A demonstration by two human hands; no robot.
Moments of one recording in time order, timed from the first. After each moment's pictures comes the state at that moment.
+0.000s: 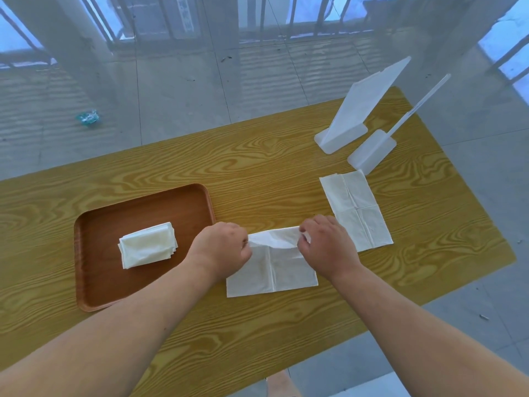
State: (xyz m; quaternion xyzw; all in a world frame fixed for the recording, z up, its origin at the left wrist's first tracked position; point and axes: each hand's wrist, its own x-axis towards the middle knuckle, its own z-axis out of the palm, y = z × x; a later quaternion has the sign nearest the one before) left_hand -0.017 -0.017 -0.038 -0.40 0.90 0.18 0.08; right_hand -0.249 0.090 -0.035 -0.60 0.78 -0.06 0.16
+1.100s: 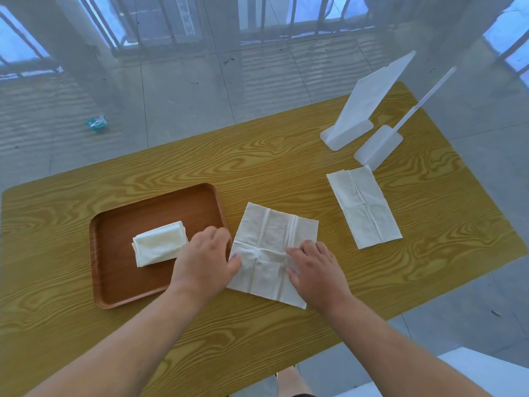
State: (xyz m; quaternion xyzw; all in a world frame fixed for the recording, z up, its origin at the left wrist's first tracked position) left_hand 0.034 0.010 -0.019 -0.50 0.85 0.19 -0.01; right_hand -0.193 0.135 -0.059 -0.62 0.76 -0.05 0.18
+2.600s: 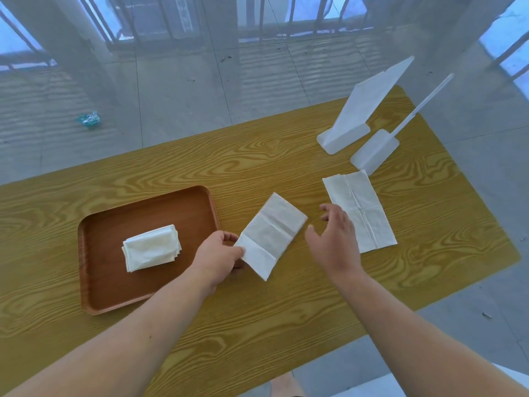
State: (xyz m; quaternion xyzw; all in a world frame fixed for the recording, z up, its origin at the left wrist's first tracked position) left_hand -0.007 -0.004 -0.036 -0.64 0.41 0.65 -0.08; right_hand -0.239 0.087 -0.032 -0.39 0.85 -0.25 0.24
